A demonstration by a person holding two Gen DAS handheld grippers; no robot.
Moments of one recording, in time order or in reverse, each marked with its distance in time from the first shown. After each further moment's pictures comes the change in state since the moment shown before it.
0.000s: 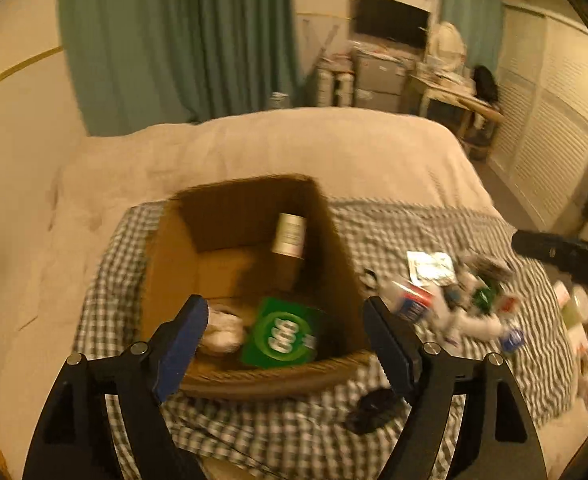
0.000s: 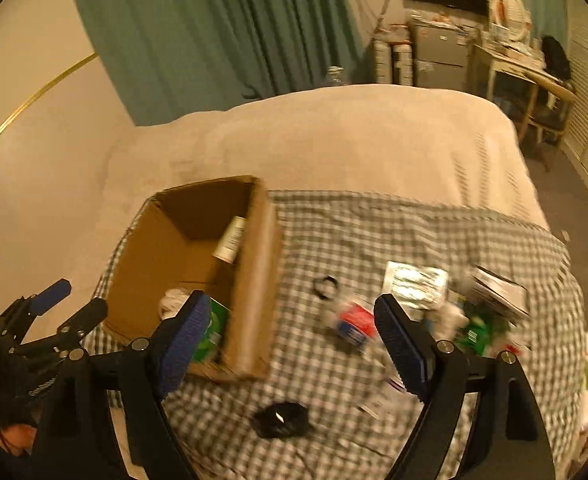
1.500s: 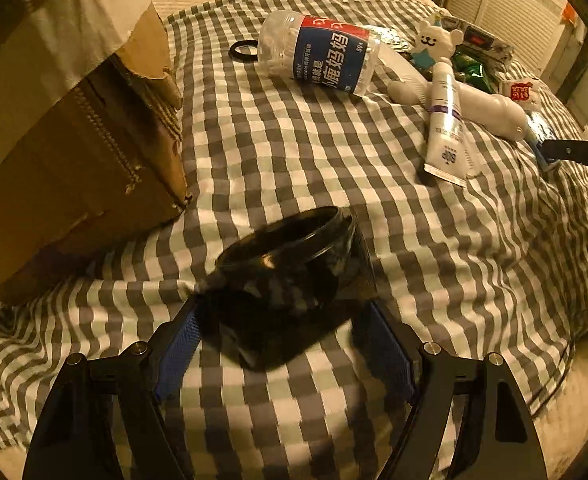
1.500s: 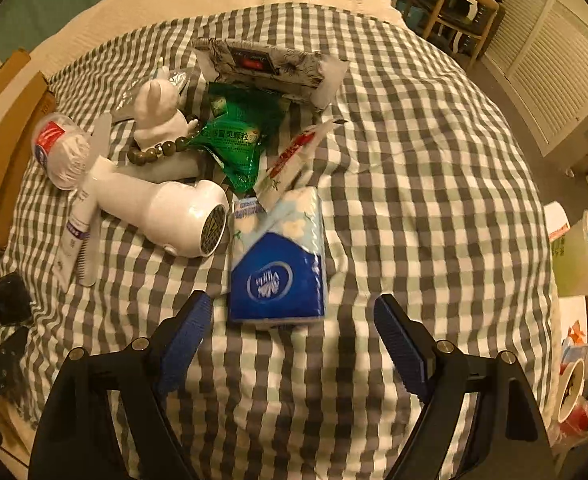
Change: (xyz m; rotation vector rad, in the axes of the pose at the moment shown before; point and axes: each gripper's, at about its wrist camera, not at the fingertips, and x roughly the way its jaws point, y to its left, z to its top) left arm 0.167 -0.119 -0.176 0.206 0.347 -0.096; right arm 0.092 -0.257 -0.164 0.149 0.283 -0.343
